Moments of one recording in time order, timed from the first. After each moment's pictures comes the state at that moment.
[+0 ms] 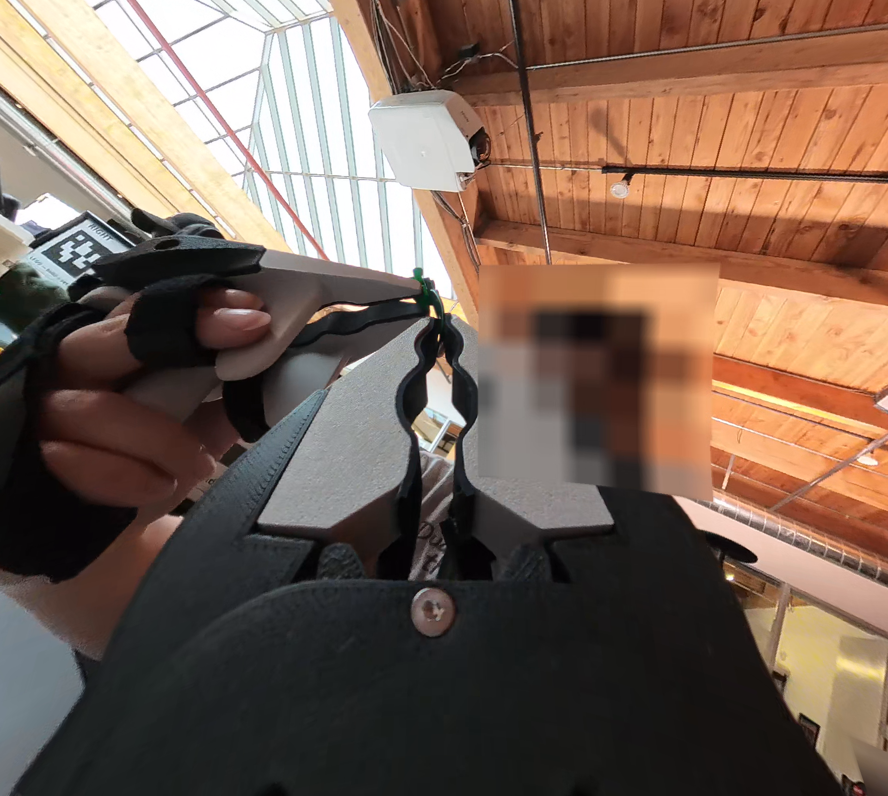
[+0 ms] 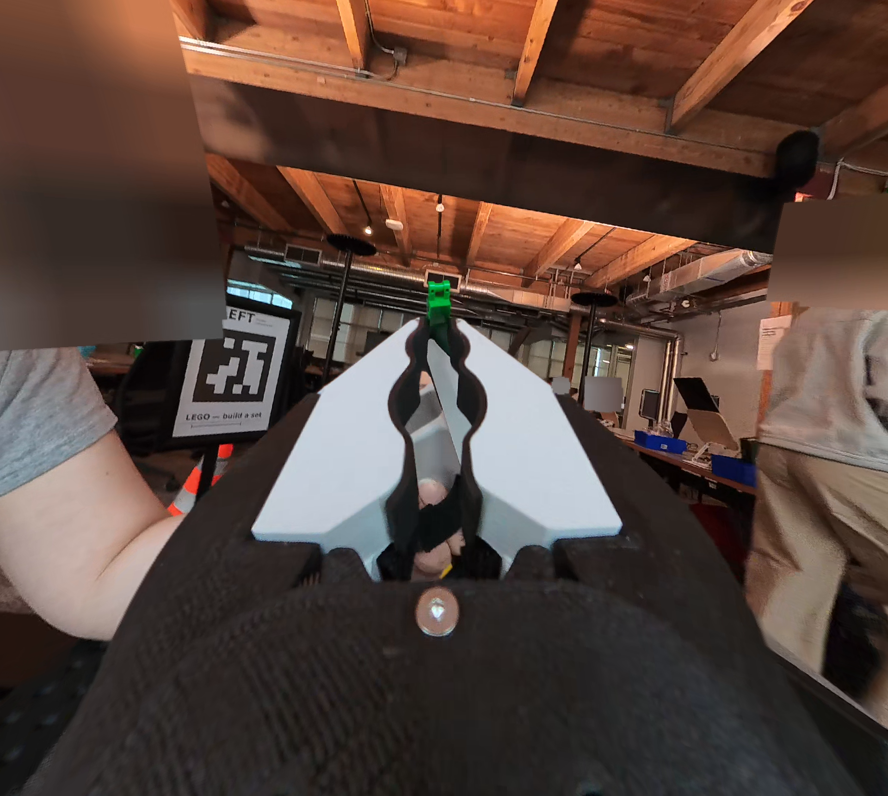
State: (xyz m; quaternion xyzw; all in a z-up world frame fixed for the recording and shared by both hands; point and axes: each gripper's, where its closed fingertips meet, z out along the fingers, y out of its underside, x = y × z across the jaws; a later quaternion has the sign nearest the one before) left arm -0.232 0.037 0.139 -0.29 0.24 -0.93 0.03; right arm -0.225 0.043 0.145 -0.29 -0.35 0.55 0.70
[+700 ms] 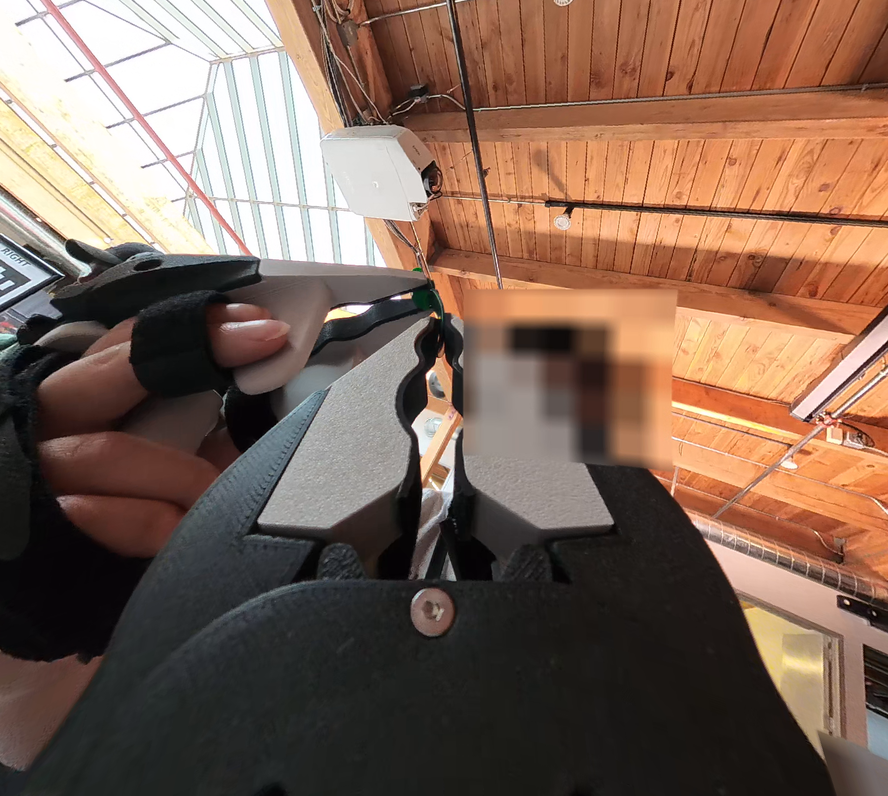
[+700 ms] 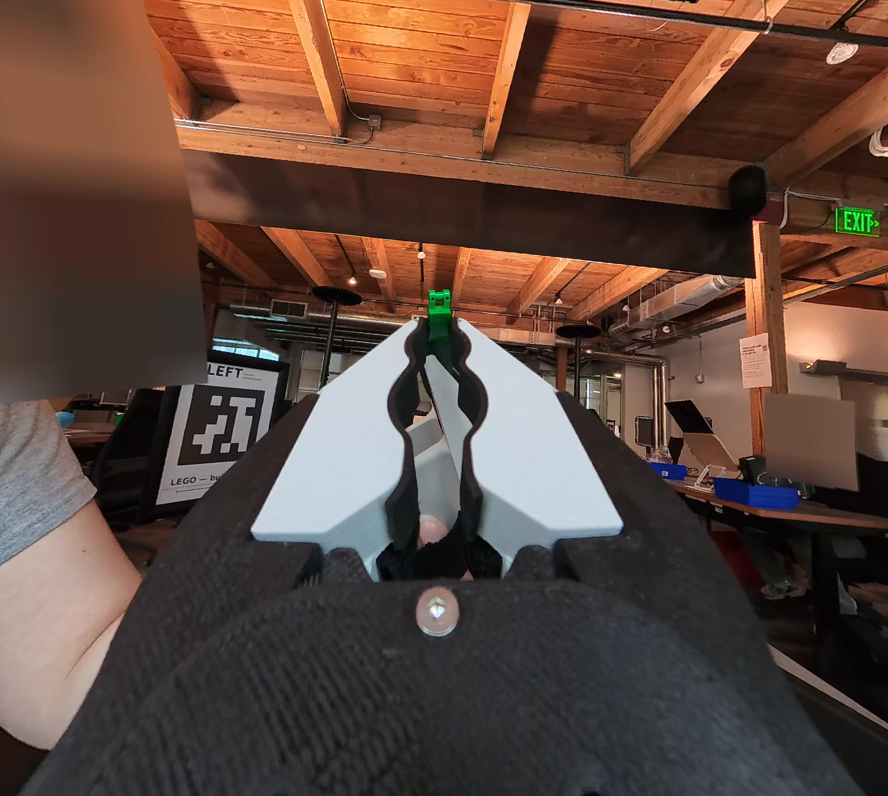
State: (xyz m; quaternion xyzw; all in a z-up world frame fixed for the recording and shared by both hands) left arm -0.231 0.037 0.148 -0.24 0.20 -0.95 0.01; right arm -0.223 0.042 0.159 -0.27 -0.29 0.57 0.72
